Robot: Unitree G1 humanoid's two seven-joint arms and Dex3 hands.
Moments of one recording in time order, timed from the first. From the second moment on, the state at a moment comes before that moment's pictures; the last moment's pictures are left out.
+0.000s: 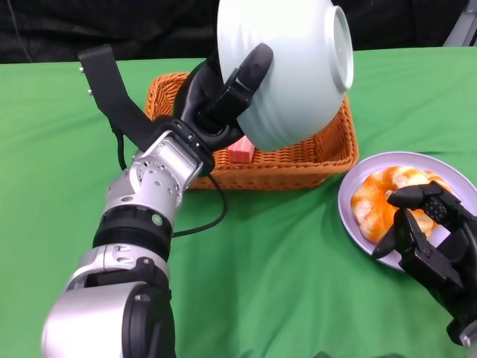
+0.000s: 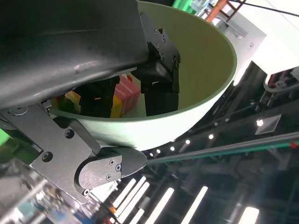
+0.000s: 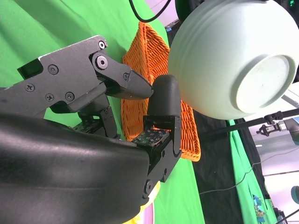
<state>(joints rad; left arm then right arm) -0.97 -0.17 0.42 0.97 -0.61 0.29 -0.54 0.00 0.03 -0.16 -0.03 0.41 0.16 0.23</state>
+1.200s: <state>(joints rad) -1.01 -0.15 0.58 1.05 -0.79 0.51 -0.55 -0.01 0.03 -0.16 0.00 0.41 0.13 0.24</state>
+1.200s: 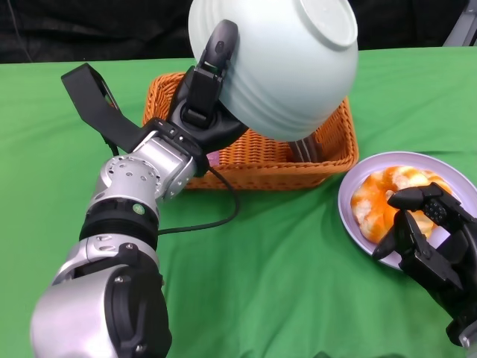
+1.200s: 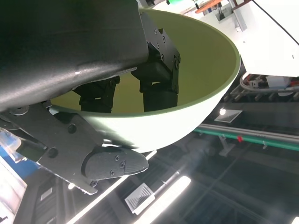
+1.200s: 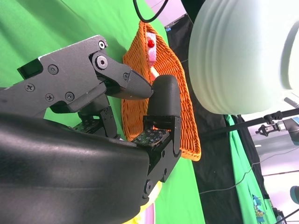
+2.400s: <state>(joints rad) -0.92 -0.03 0.21 0.83 -0.36 -0.17 -0.75 -0.01 0.03 -0.16 -0.01 0.41 0.13 0.24</state>
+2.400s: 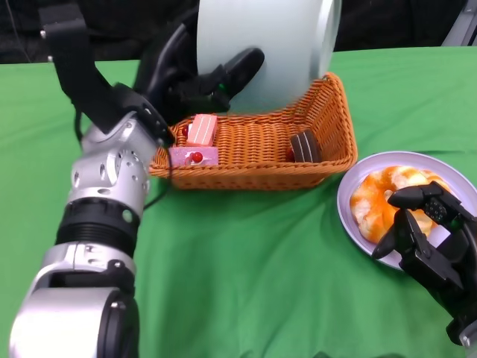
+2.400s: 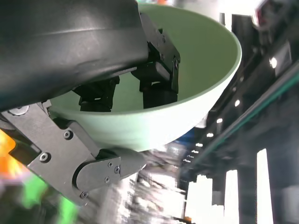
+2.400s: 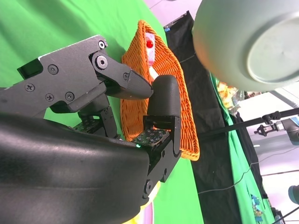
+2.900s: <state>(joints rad) -0.78 0.11 0.09 0.81 0.00 -0.87 -0.57 -0.01 0.03 -0.16 -0.01 0.42 0.15 0.25</state>
